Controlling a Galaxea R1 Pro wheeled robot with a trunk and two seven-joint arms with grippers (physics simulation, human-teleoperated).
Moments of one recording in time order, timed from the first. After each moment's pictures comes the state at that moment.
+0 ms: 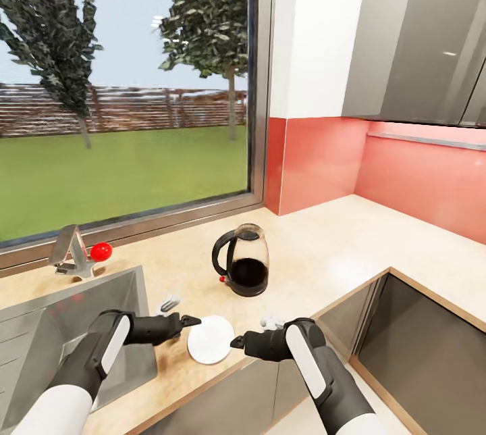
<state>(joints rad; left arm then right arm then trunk) -0.56 0.08 0.12 -0.86 0.21 0.98 -0.63 -0.45 0.17 0.18 -1.05 -0.54 0.98 -0.06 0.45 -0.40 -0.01</state>
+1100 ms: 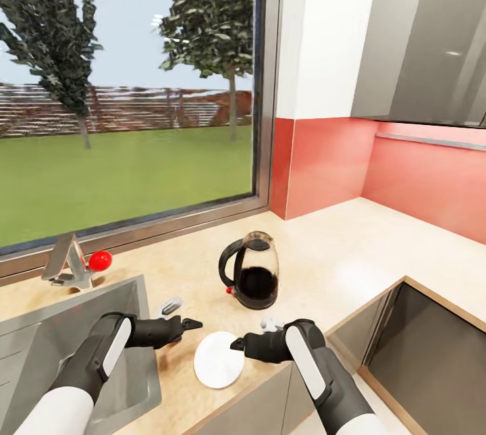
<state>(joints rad) -0.56 0.08 0.12 -0.84 0.21 0.98 -0.63 -0.45 0.17 0.18 -1.04 -0.54 0.98 -0.06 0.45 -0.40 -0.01</state>
